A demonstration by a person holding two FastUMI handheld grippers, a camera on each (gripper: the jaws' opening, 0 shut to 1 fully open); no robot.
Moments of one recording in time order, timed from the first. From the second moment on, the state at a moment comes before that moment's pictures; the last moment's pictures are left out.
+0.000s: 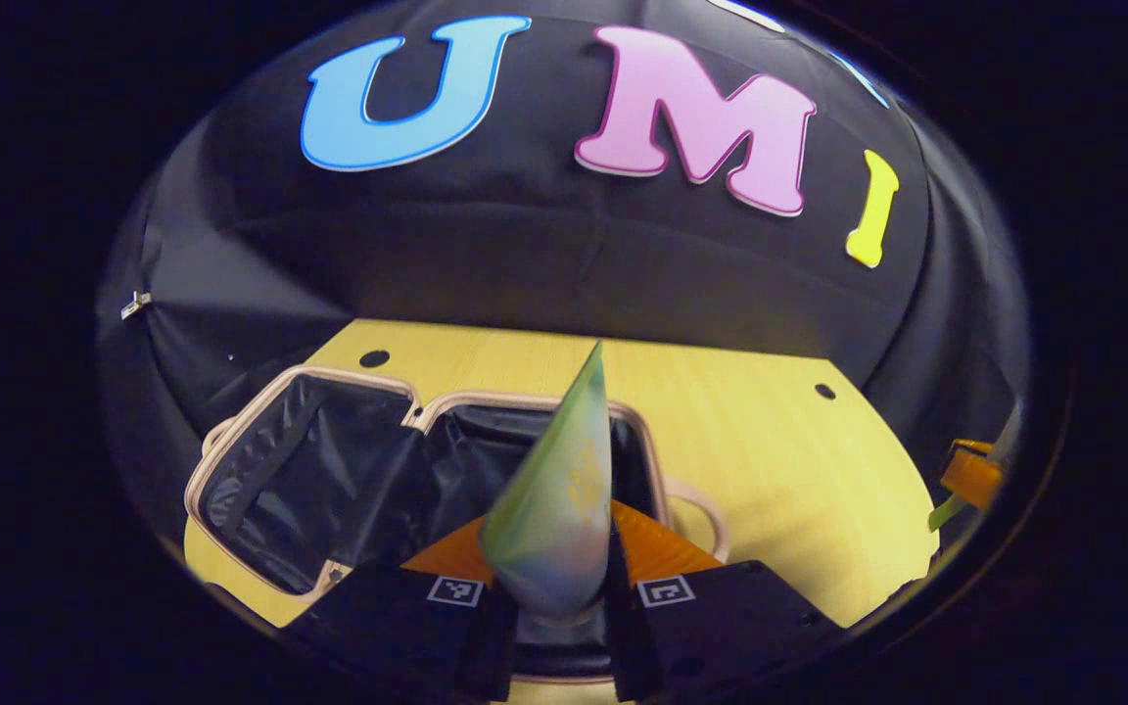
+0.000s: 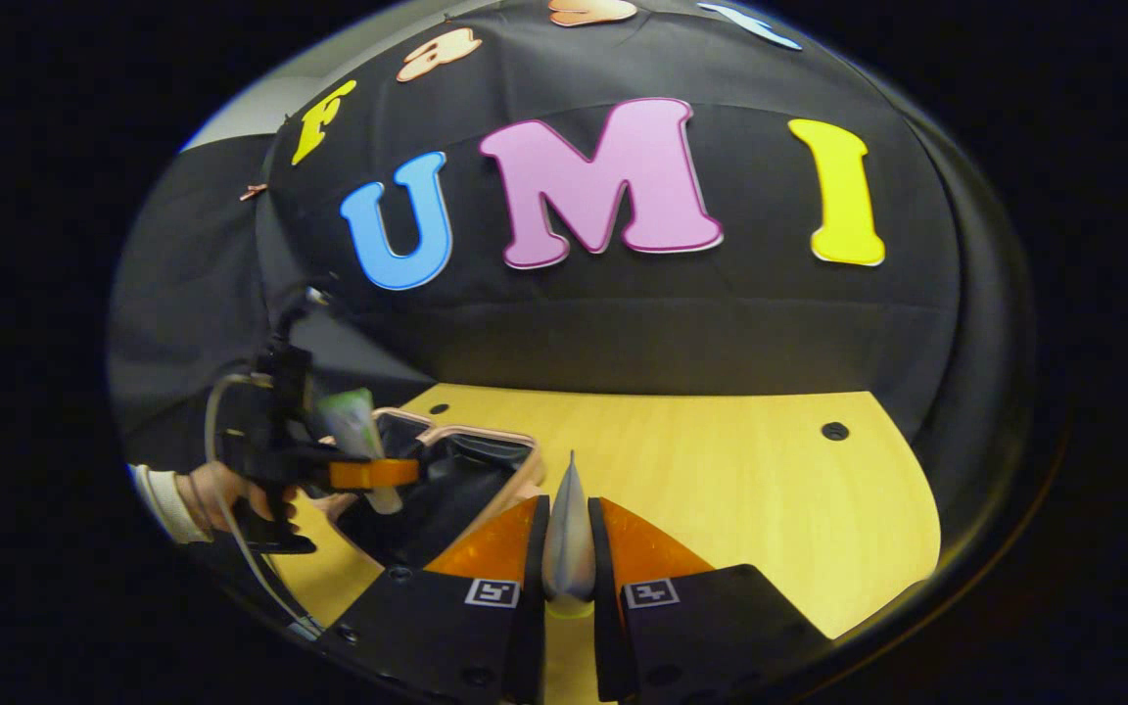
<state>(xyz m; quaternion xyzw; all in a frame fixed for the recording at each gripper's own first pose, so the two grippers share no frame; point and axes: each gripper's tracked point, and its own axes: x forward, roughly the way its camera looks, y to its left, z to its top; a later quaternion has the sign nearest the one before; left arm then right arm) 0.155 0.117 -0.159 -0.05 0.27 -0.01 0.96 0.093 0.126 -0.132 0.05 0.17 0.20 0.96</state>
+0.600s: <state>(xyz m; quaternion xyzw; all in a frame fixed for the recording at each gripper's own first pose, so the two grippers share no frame) 0.179 0.160 -0.254 -0.04 0.47 0.00 0.88 0.121 0.230 -0.135 0.06 0.22 0.23 0.95</state>
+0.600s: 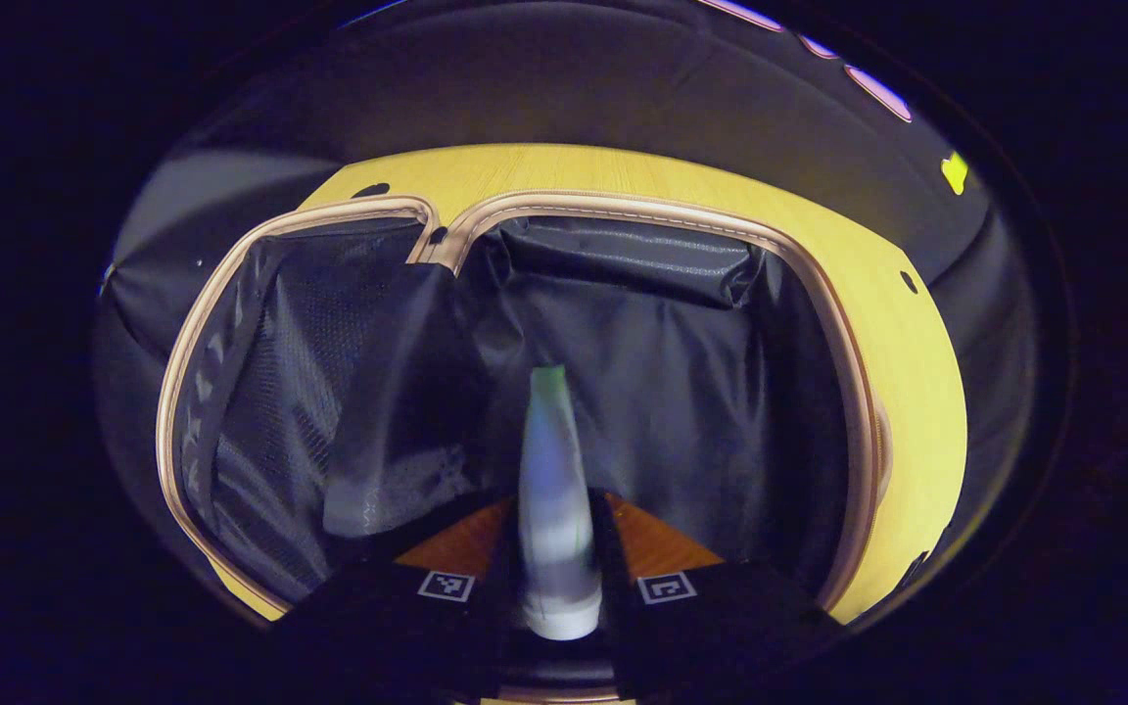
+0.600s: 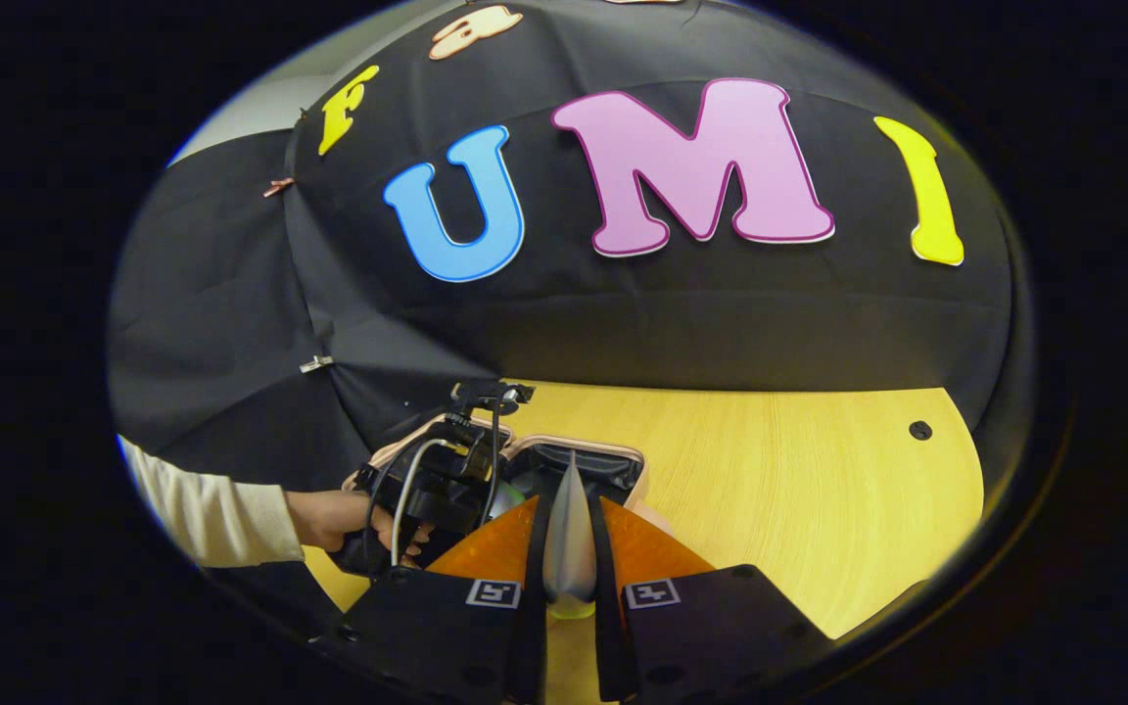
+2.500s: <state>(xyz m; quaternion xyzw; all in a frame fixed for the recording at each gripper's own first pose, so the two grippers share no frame) 0.173 0.571 -0.205 -0.15 0.25 0.13 0.95 0.094 0.247 -0.214 -0.01 0.32 0.08 0.94</state>
